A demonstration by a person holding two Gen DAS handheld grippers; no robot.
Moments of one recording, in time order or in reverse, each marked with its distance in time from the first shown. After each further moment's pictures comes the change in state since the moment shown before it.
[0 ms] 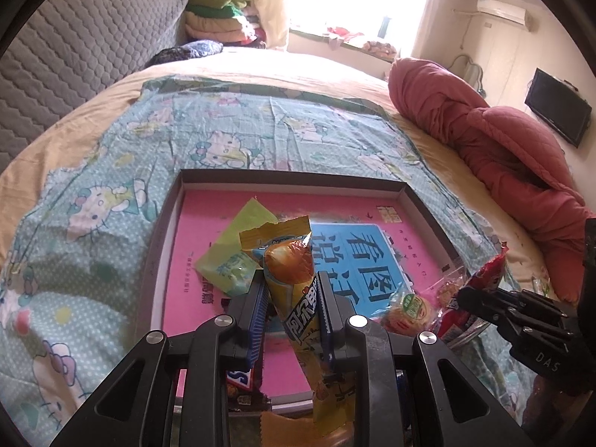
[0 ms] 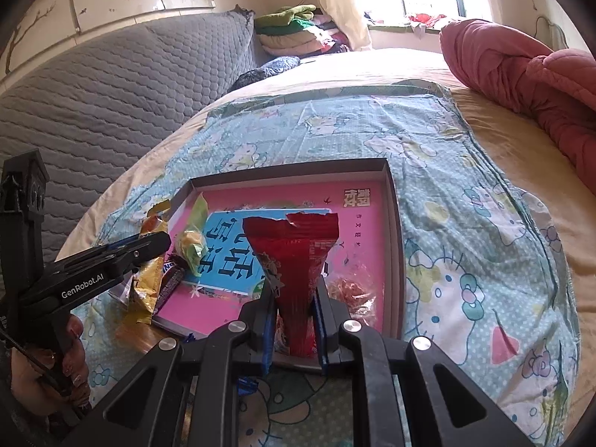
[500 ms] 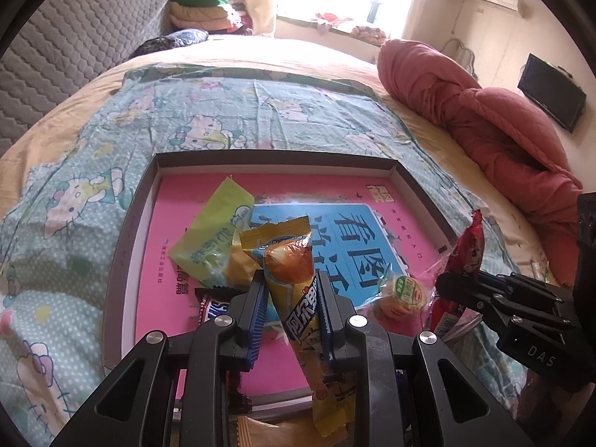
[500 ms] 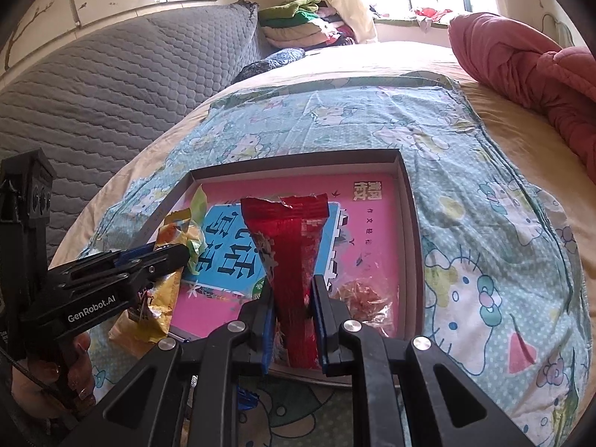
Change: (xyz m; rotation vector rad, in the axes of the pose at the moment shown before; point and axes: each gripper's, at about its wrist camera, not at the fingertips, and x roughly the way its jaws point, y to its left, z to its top) left arm 0.016 -0.010 -0.006 0.032 0.056 -0.028; right arm 0.017 0.002 0.001 -0.006 0.027 0.019
